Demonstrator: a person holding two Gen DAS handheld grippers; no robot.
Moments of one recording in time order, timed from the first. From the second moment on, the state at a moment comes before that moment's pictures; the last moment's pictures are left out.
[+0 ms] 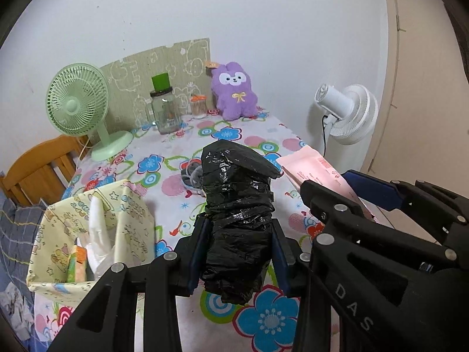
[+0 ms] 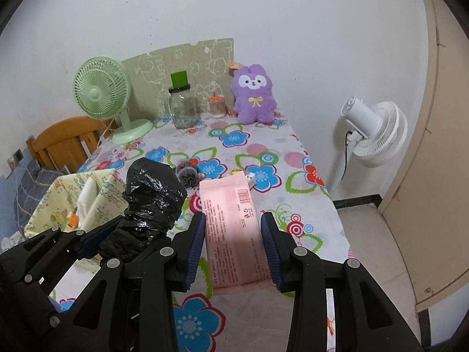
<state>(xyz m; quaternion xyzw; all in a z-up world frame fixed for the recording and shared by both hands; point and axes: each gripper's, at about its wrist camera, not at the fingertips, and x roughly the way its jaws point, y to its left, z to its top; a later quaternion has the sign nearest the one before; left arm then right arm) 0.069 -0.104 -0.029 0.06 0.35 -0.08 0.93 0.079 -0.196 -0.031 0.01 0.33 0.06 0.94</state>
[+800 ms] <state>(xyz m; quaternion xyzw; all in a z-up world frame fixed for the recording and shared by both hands) 0.061 -0.045 0.000 0.05 0.32 -0.06 0.94 0.072 -0.136 0.005 -0.02 0.31 0.10 0.95</state>
